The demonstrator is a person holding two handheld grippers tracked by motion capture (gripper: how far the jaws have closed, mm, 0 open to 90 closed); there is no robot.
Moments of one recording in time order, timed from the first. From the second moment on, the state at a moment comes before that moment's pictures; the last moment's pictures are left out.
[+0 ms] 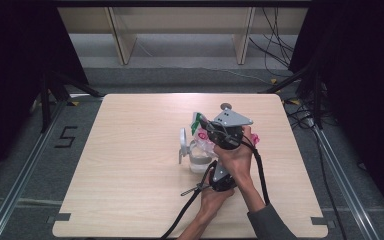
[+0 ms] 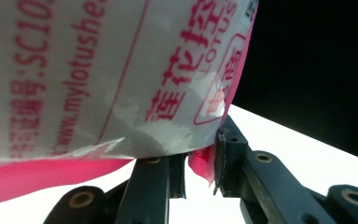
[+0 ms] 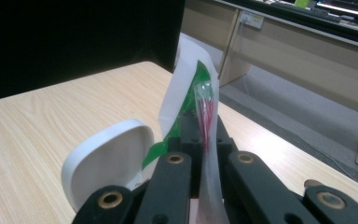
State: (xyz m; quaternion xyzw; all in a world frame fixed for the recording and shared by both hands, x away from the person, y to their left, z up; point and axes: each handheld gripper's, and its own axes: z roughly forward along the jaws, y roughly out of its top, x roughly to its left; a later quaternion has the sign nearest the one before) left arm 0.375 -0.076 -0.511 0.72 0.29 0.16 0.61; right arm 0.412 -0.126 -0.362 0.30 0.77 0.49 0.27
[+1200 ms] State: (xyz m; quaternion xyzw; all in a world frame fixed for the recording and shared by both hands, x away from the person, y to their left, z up) left arm 0.377 -0.076 -0.511 0.72 0.29 0.15 0.62; right arm 0.413 -0.125 -0.363 0.30 0.77 0.49 0.27
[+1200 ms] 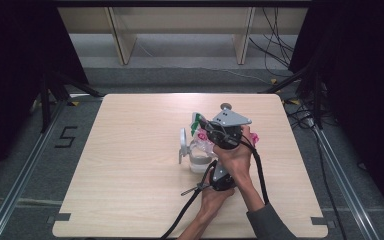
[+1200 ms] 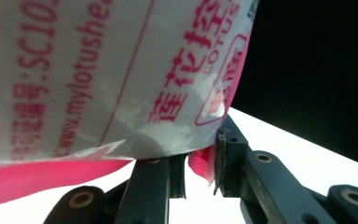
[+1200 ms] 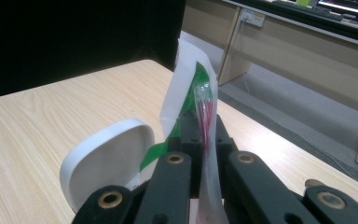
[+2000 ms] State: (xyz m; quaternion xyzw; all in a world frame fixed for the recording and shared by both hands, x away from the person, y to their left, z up) left arm 0.378 -0.074 -0.512 0.72 0.29 0.15 0.62; right arm 0.414 -0.124 -0.362 0.29 0.77 0.50 0.27
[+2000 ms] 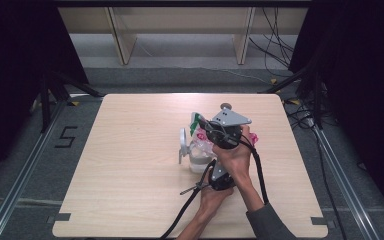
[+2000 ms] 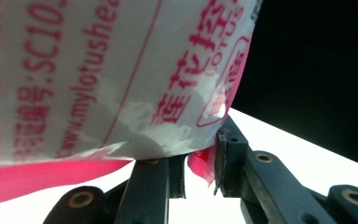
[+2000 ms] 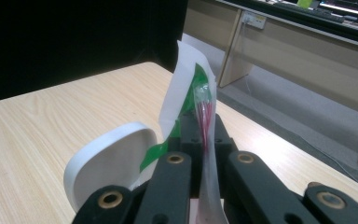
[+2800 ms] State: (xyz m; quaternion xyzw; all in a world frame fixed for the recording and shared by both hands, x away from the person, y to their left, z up) left arm 0.378 -0.074 -0.512 0.71 0.29 0.15 0.62; right arm 0.413 -0.122 -0.362 0.29 0.77 0.49 0.28
